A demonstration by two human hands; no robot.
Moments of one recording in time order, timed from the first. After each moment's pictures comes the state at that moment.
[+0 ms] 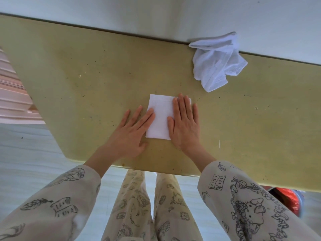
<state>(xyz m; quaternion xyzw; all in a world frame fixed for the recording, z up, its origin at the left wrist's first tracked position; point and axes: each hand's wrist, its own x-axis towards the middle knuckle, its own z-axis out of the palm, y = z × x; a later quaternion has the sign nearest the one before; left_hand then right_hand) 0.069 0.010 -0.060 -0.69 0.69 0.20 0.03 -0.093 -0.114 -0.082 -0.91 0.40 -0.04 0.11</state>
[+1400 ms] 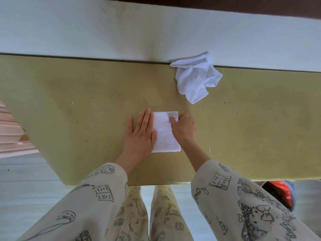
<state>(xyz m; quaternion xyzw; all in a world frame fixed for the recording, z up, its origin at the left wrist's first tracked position) 0.041 -0.043 -0.076 -0.77 0.63 0.12 -0.03 -0.064 -0.151 -0.041 -0.58 0.72 0.01 0.37</state>
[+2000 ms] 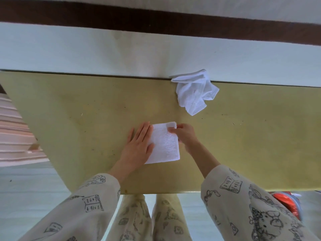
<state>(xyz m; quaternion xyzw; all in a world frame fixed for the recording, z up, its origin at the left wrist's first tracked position) 0.063 -0.034 -0.062 -0.74 0.64 0.18 -0.03 -0.071 -0.165 -0.009 -0.45 0.66 -0.02 0.60</state>
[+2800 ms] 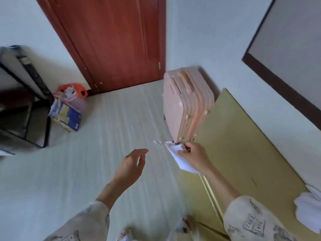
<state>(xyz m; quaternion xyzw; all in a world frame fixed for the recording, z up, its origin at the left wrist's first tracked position) -0.067 0.326 0.136 -0.93 -0.04 0.01 -0.36 -0.002 0.111 0.156 -0.90 0.00 0.17 0.40</state>
